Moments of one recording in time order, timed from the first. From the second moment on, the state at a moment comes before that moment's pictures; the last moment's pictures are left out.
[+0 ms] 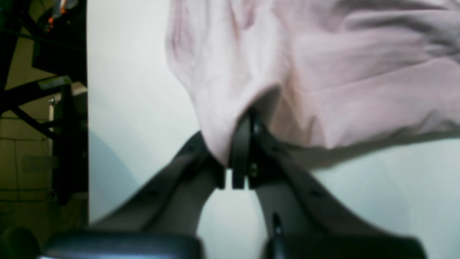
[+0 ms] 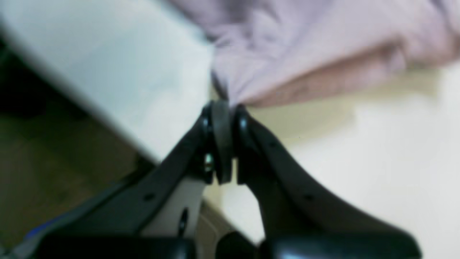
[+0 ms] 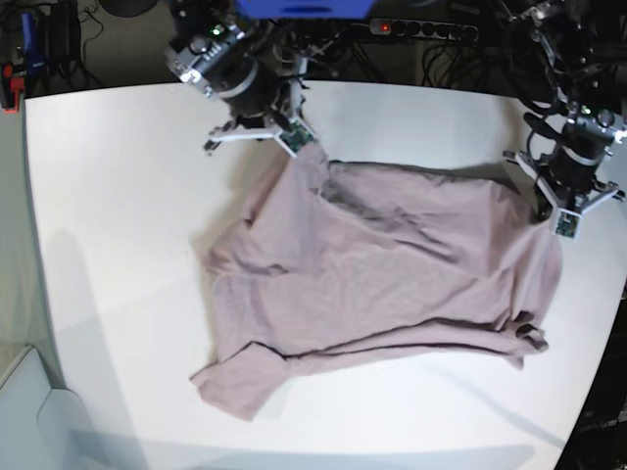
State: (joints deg) left arm 11.4 -7.0 -33.0 107.9 3.8 -40.0 39.1; right arm -26.5 1.1 -19.3 117.3 -13.7 25.5 -47.5
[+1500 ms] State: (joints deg) left arm 15.9 -5.9 -37.8 106.2 -2.5 -40.0 39.3; right arm 0.5 -2.2 -16.9 99.1 -13.7 25.5 -57.4
